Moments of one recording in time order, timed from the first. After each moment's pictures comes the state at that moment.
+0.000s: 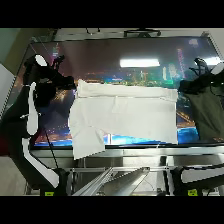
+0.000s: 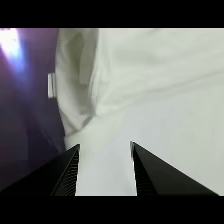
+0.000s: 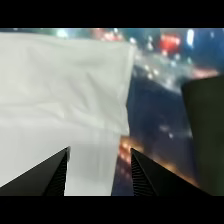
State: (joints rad) left arm 0.04 -1.93 1.95 1.23 -1.52 -1.38; right arm -0.29 -1.61 1.46 -1.29 1.25 1.34
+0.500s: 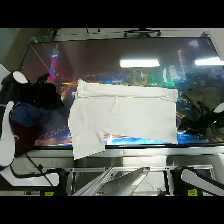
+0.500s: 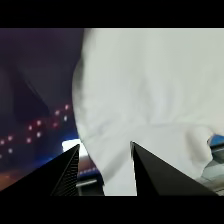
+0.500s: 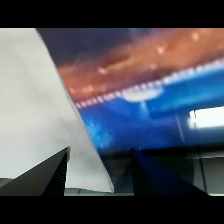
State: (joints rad) left arm 0.20 -1.46 1.30 1.23 -1.51 -1.35; right arm -0.46 -1.25 0.68 -1.25 1.23 1.39
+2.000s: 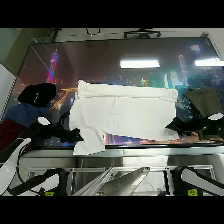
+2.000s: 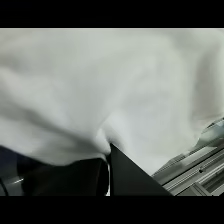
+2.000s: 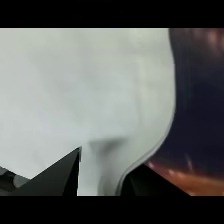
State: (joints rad) left arm 0.10 -1.28 0.53 0.95 -1.15 -1.17; right arm -0.48 -1.26 0.57 -0.89 1.11 1.13
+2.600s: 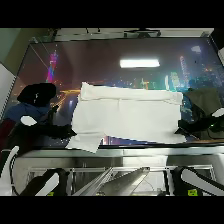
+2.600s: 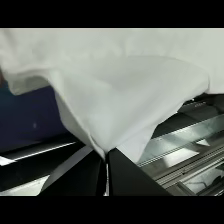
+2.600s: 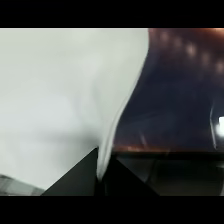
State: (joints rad) left arm 0.21 -1.03 0.57 0.95 -1.28 -1.20; right arm -0.48 -1.24 0.68 -1.16 1.27 1.32
